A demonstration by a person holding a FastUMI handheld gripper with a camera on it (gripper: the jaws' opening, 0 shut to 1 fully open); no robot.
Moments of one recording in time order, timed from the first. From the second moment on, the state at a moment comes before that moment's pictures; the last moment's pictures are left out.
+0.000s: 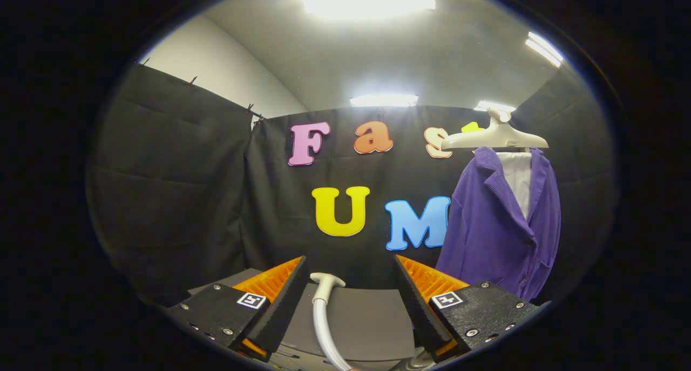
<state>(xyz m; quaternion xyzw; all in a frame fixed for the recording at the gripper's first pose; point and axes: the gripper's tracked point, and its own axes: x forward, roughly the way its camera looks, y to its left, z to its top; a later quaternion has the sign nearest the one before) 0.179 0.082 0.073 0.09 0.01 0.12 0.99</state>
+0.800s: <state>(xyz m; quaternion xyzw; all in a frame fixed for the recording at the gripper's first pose) 0.369 0.159 -0.040 0.15 0.30 0.06 0.94</state>
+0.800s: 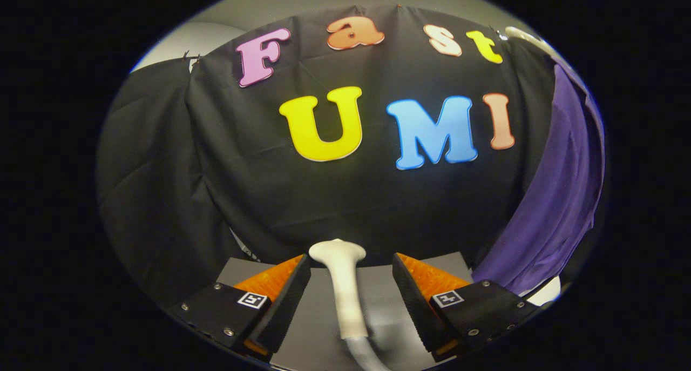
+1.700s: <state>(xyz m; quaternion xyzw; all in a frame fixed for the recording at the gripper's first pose) 0.384 0.213 -0.161 0.20 0.46 0.04 0.86</state>
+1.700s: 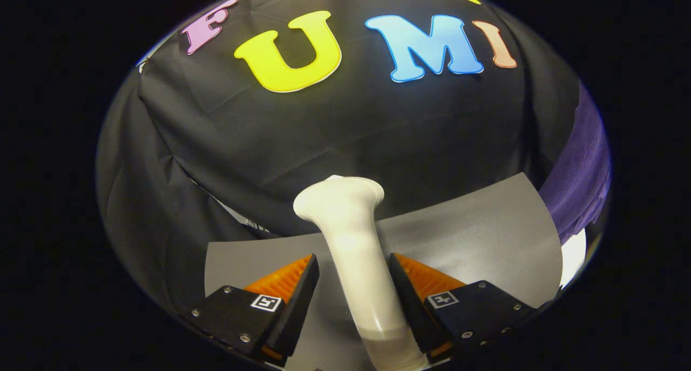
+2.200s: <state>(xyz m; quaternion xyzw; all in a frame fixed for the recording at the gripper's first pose) 0.380 0.208 -0.169 0.15 0.42 0.01 0.90</state>
